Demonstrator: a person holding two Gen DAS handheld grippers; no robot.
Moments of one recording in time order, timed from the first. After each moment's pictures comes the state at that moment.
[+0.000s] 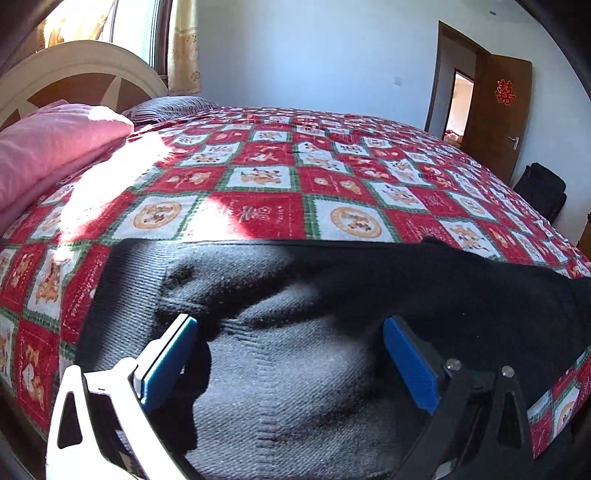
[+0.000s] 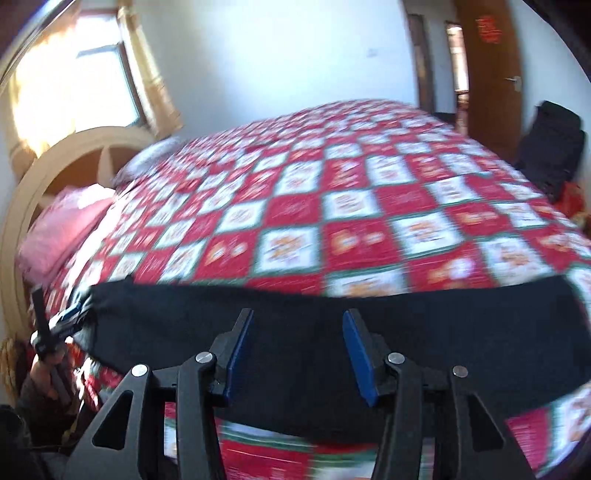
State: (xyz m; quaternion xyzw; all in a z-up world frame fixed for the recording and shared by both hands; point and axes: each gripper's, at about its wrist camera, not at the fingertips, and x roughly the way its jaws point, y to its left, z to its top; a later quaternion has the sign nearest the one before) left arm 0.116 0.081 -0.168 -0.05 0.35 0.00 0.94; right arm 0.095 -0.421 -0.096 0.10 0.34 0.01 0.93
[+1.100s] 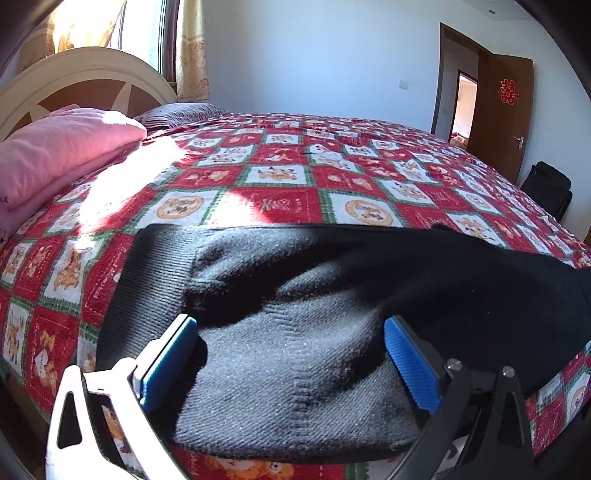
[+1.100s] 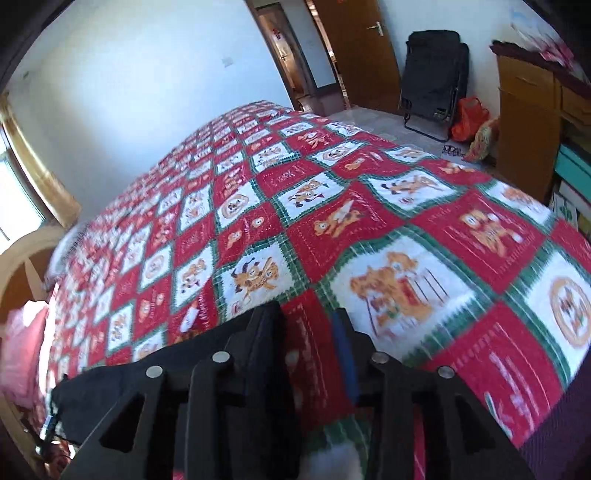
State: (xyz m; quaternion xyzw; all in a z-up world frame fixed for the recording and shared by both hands) left arm 0.095 0.085 -0.172 -0.03 0.33 0.01 0.94; right arm 0.068 -0.634 -0.120 0.26 0.35 -0.12 0.89
